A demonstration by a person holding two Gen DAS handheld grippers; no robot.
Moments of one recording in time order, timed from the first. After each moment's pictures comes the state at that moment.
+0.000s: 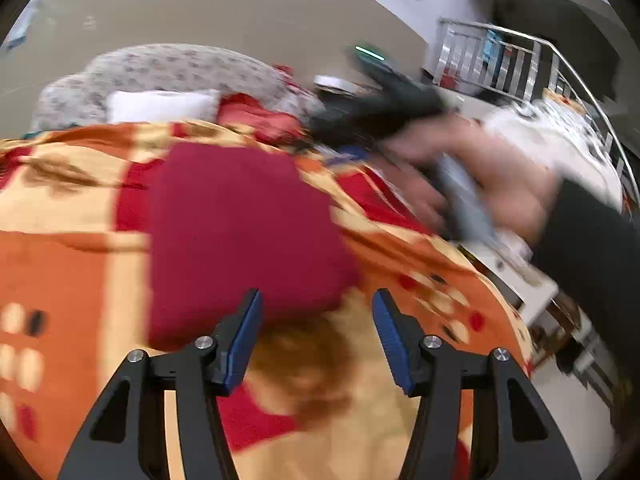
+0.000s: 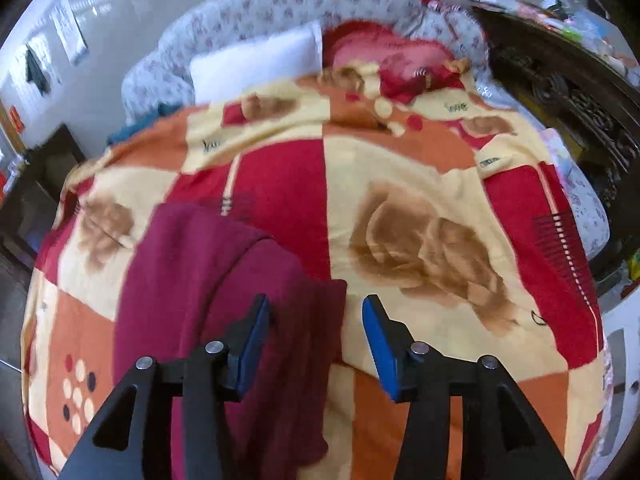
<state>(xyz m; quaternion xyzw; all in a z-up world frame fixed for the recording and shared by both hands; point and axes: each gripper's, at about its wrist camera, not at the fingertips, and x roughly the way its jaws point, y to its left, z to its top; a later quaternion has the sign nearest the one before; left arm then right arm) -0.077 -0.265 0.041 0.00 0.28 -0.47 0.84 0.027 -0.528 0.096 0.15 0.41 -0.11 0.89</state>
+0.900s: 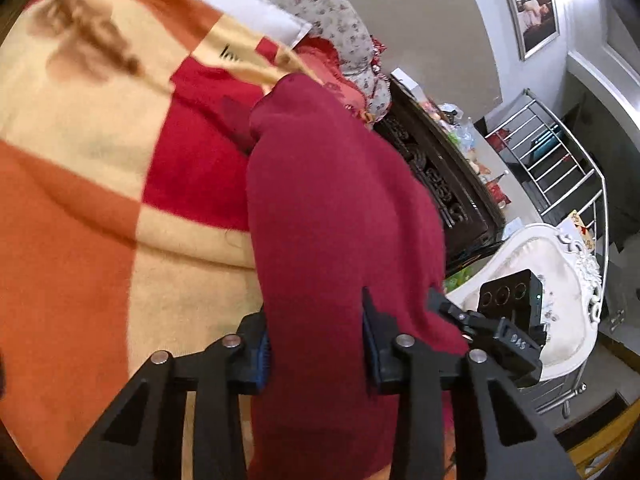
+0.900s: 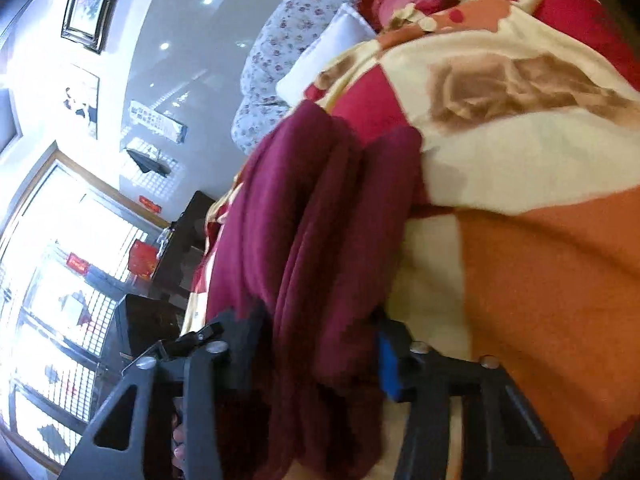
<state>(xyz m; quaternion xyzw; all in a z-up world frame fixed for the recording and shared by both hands) 0.089 -0.260 0.000 -0.19 0.45 -0.46 0.74 -0.034 -0.522 -0.011 0.40 0.29 0.12 0.86</state>
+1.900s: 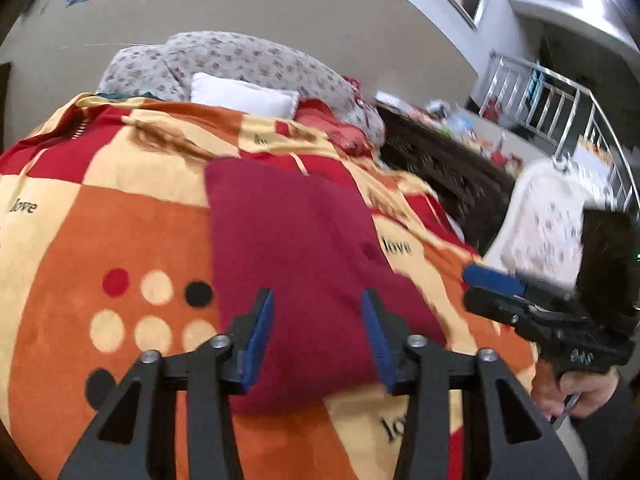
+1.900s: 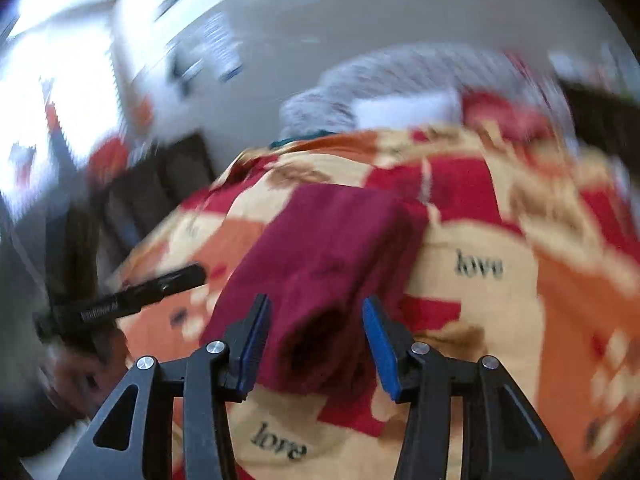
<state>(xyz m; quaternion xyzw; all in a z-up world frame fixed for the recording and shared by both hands) -0.015 -0.102 0.042 -0.05 0.32 -0.43 0.84 -0.110 -0.291 0.075 0.05 0.26 0.06 0.96</state>
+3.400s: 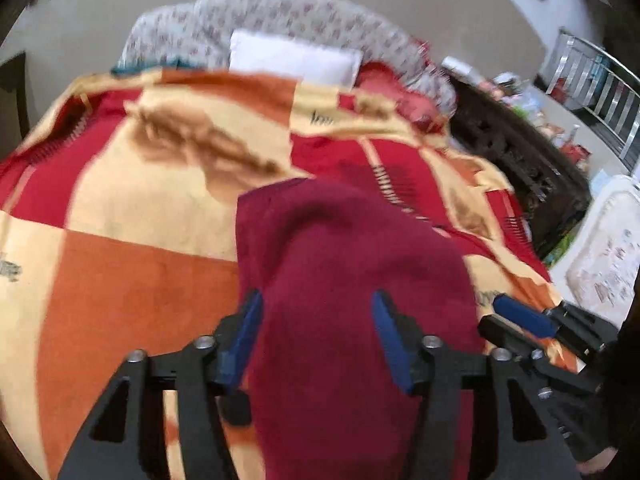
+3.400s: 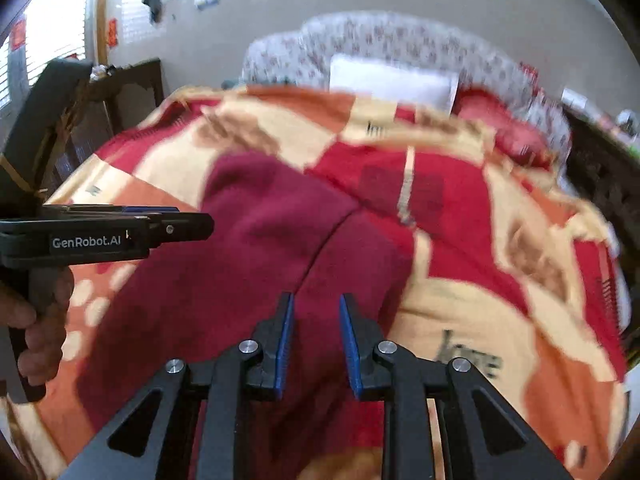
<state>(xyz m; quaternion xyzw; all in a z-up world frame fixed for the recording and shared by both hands) 0.095 -0.168 0.061 -0.01 0.40 -0.34 0.85 0.007 -0.320 0.056 -0.02 0.34 -0.03 0.94</state>
